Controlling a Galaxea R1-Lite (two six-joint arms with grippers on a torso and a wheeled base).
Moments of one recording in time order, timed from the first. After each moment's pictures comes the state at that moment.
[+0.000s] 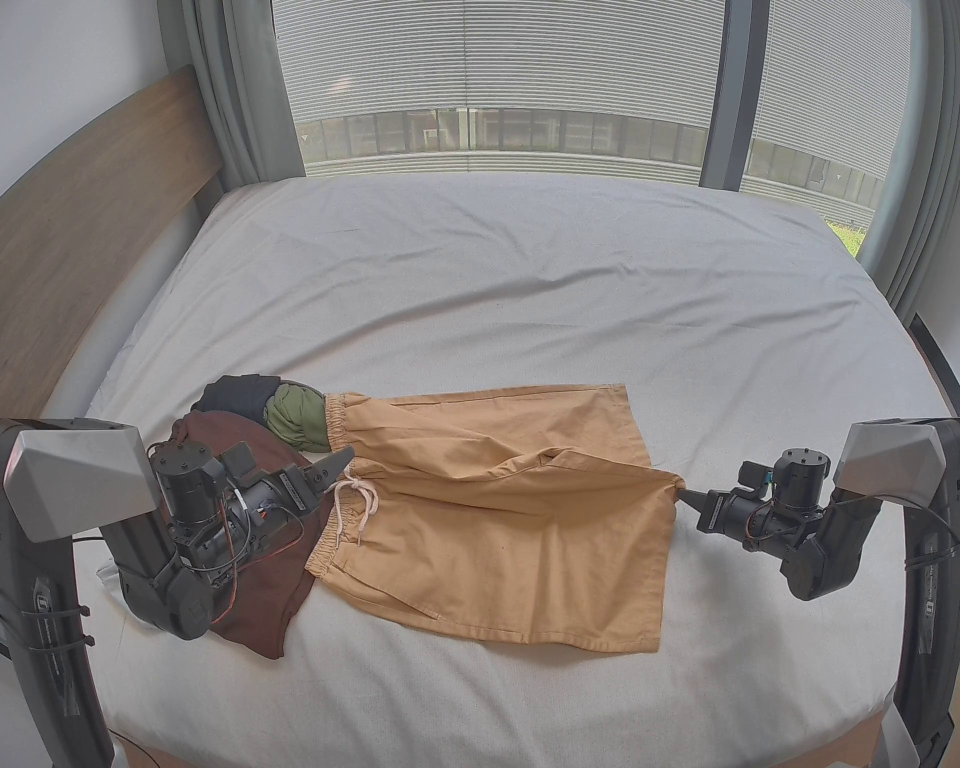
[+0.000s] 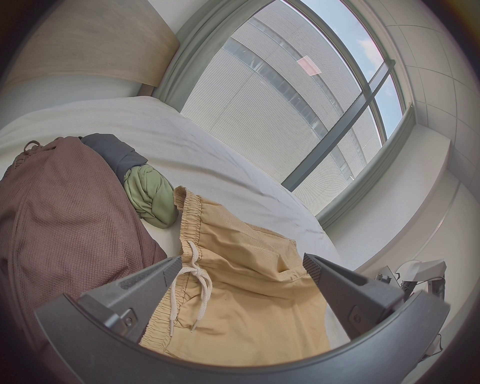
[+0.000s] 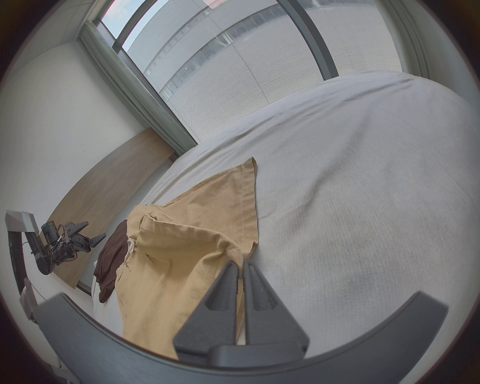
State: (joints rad) left arm -0.16 2.27 -0.58 -1.54 -0.28 -0.54; right arm 0.05 2.46 -0.76 -1.35 0.45 0.32
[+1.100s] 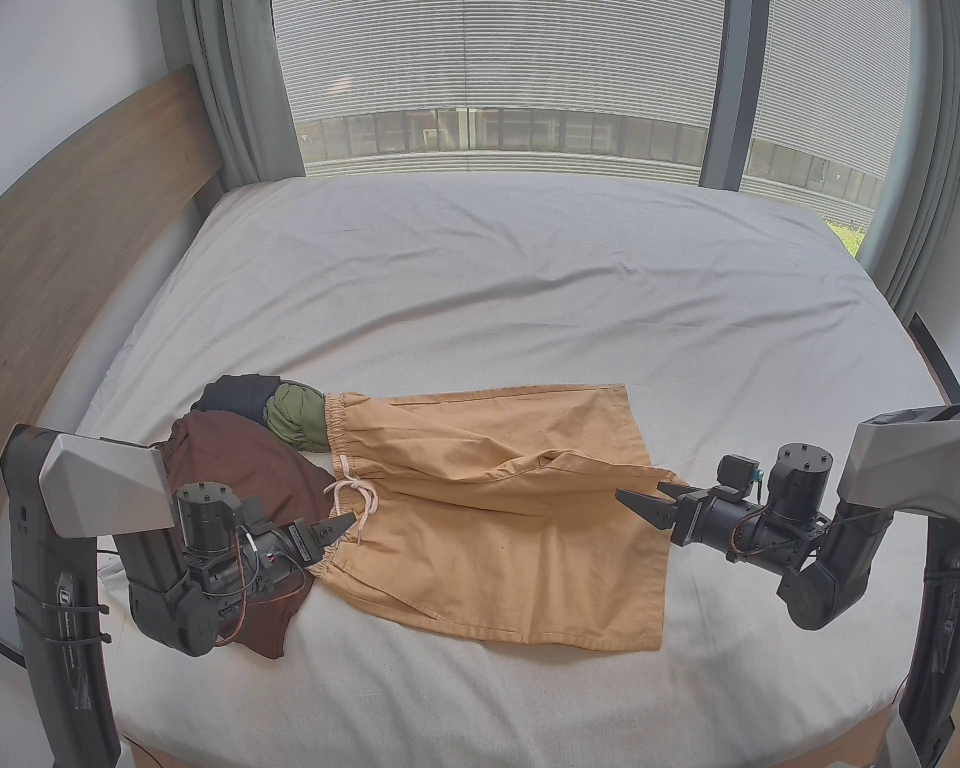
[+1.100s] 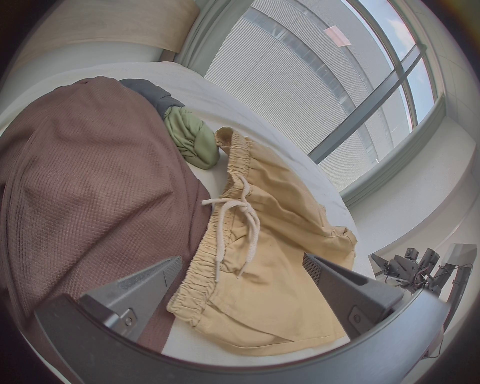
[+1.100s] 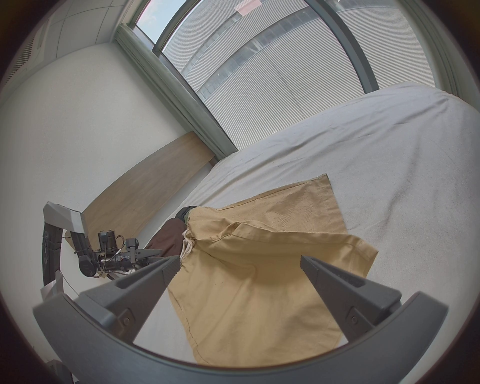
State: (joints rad) left arm -0.14 2.37 -0.54 -1.42 -0.28 -0.51; right arm 0.25 2.27 -0.55 -1.51 0.45 0.36
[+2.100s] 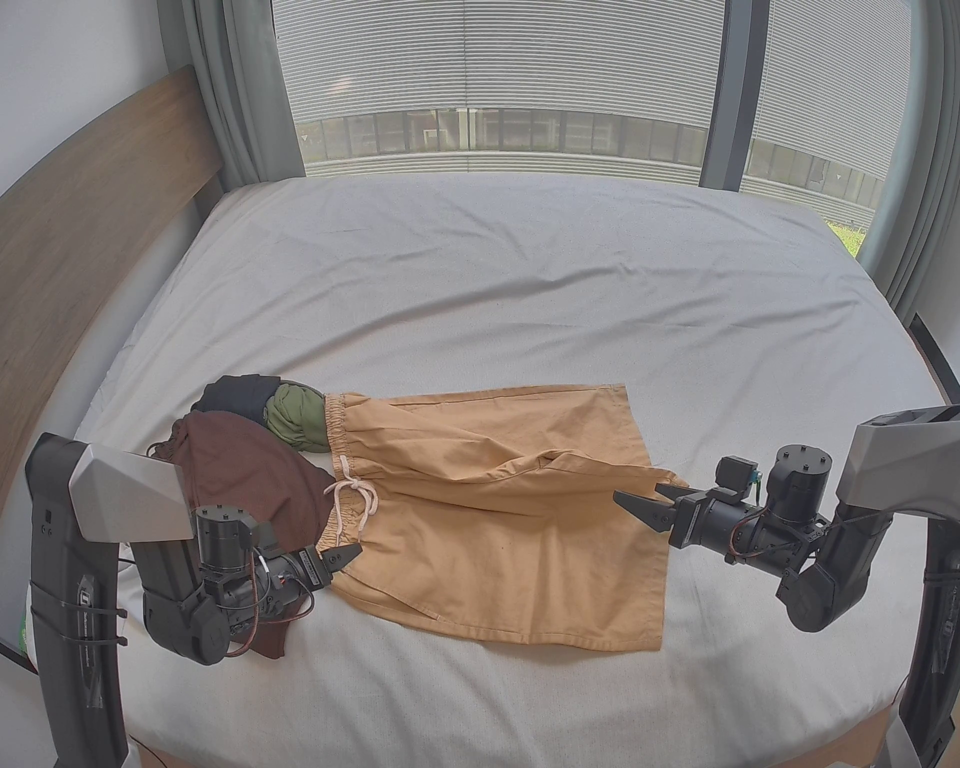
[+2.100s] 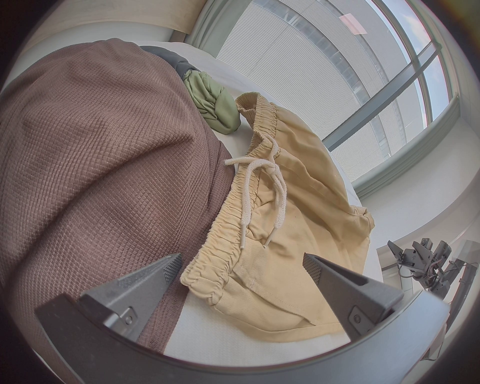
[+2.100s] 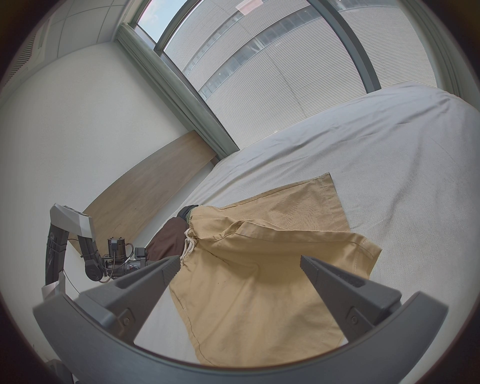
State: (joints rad) left arm -0.14 2.46 -0.55 -1.37 -0.27 -0.51; right arm 0.26 2.27 -0.54 -1.52 0.45 0.35
